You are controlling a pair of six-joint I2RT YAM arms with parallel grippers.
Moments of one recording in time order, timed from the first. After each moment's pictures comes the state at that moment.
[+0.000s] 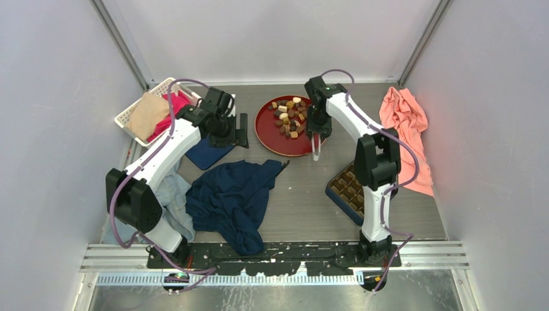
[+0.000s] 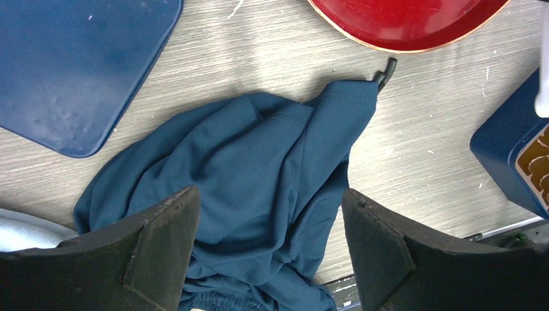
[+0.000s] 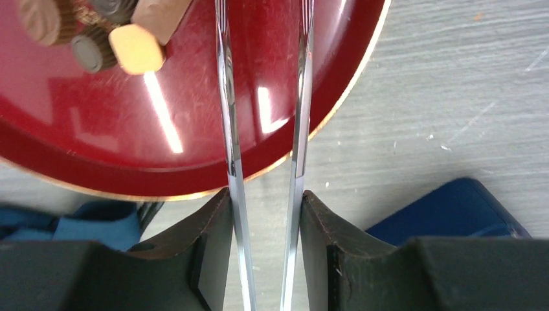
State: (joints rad) left arm -0.45 1.59 1.47 -0.89 0.06 -0.39; right arm 0.35 2.10 1.84 -1.05 0.12 0.42
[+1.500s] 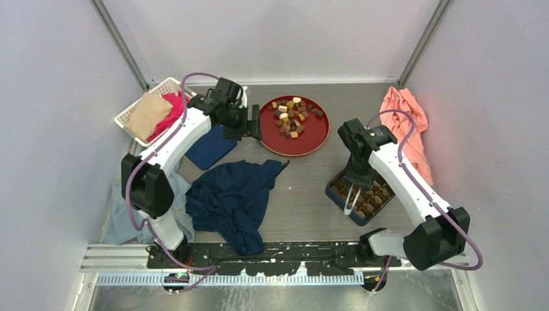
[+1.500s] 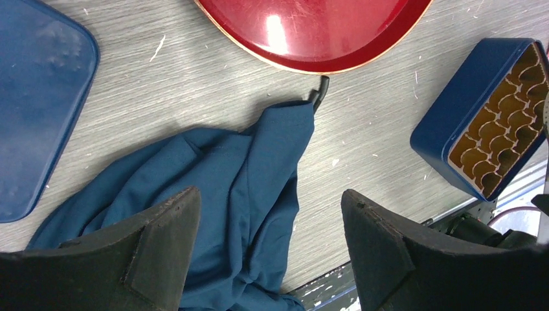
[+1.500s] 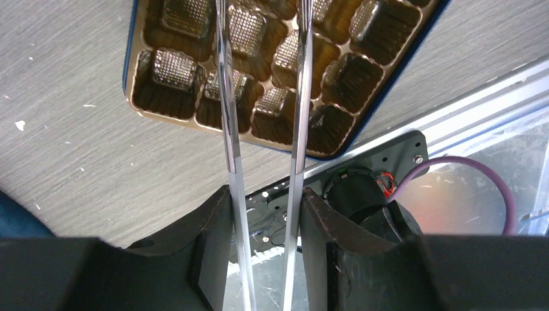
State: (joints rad) left arm -0.46 1.75 1.64 -0.87 0.22 -0.39; right arm 0.35 1.27 1.19 -1.41 0.27 0.79
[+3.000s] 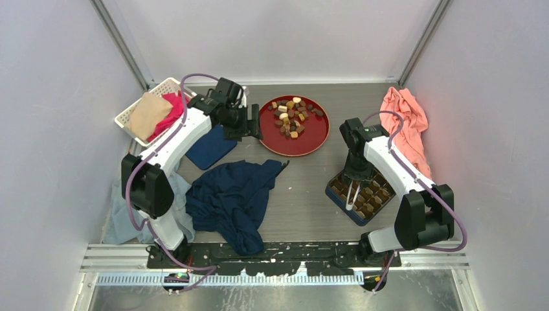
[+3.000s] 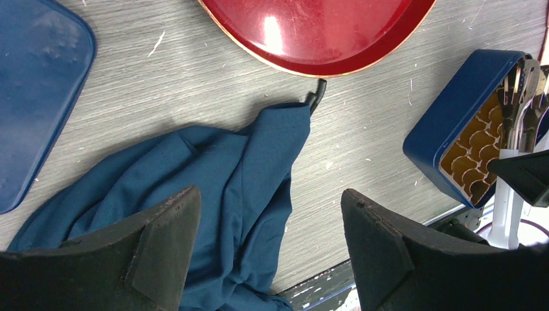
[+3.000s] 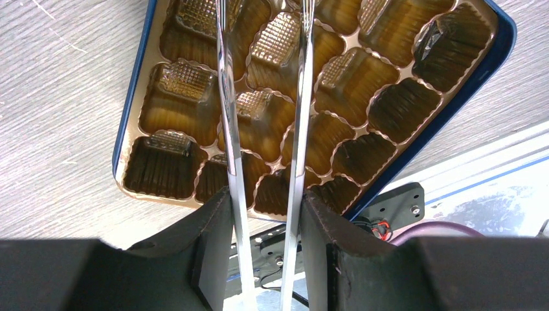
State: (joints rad) left arm -0.47 1.75 1.64 -0.86 0.21 -0.44; right arm 0.24 1.41 1.09 -1.18 0.25 0.60
